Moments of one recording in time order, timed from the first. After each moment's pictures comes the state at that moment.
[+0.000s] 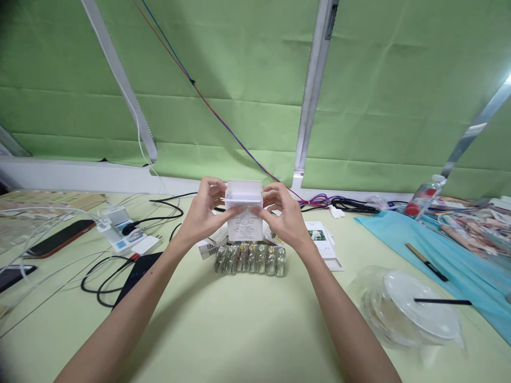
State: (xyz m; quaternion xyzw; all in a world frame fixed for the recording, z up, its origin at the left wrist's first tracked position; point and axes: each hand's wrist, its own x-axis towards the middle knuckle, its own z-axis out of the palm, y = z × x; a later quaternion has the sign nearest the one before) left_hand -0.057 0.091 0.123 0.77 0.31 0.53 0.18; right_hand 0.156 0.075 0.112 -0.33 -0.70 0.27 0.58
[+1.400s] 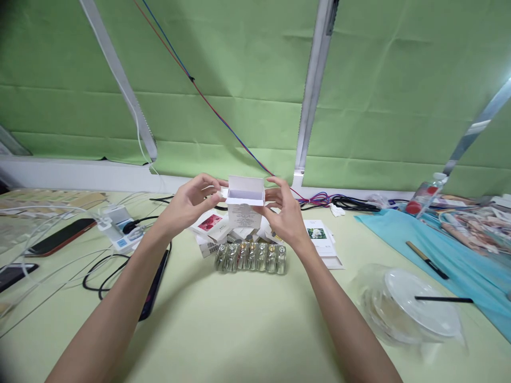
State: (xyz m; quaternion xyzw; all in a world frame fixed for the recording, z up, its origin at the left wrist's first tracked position) left_hand -0.087 0.087 0.148 0.75 0.31 0.47 0.34; right_hand 0.152 0.080 0.103 -0.33 -0.69 0.25 0.60
